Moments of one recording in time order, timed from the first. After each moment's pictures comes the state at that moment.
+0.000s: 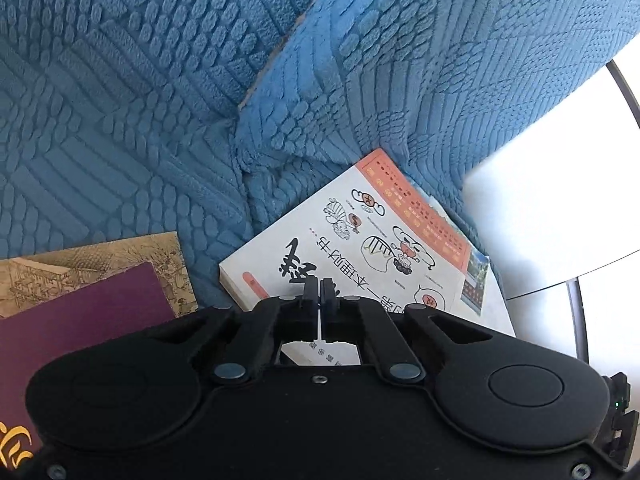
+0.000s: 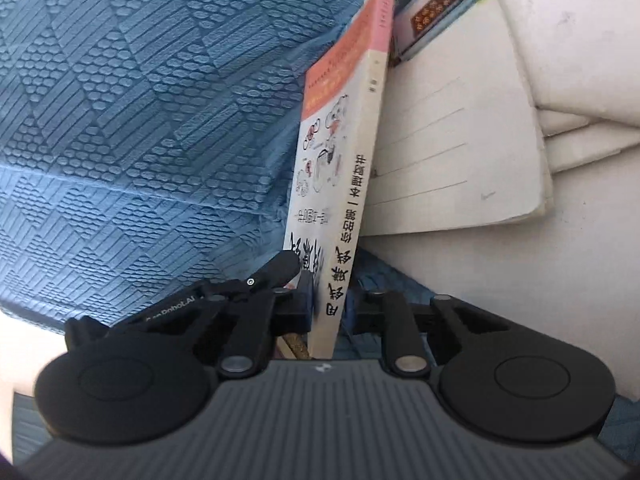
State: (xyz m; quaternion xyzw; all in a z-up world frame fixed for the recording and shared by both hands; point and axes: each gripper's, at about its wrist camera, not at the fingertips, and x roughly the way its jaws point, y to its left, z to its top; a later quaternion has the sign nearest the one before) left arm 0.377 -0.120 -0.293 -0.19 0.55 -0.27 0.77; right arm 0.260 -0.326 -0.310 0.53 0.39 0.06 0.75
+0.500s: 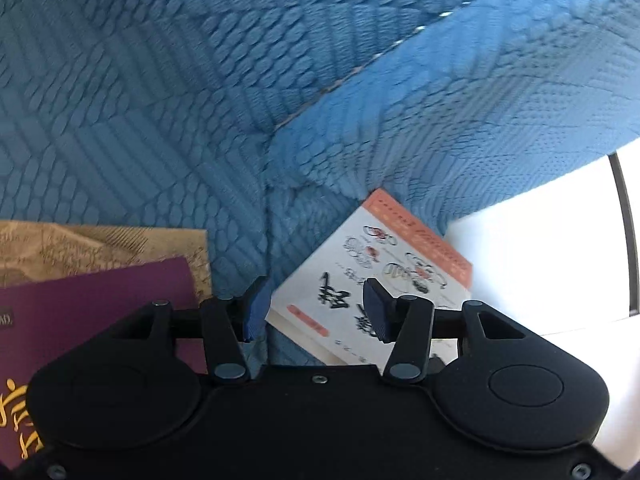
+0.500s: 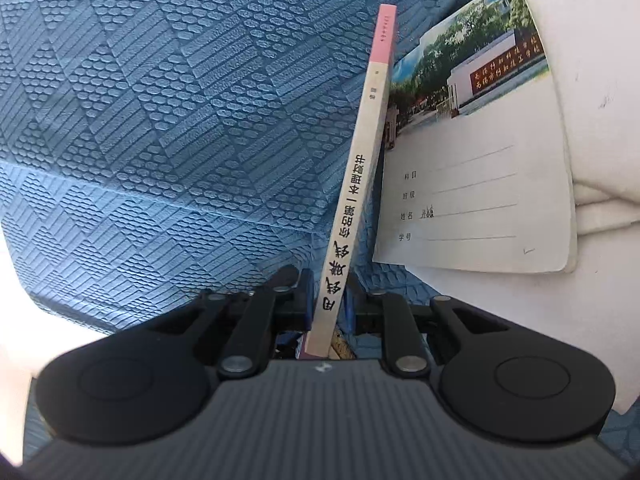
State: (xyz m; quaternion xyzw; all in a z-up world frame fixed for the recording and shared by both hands) left arm 0.386 -0.077 -0.283 -0.30 0.57 -0.23 0.73; right arm 0.264 -0.349 -0.282 0.55 0.37 0.10 0.75
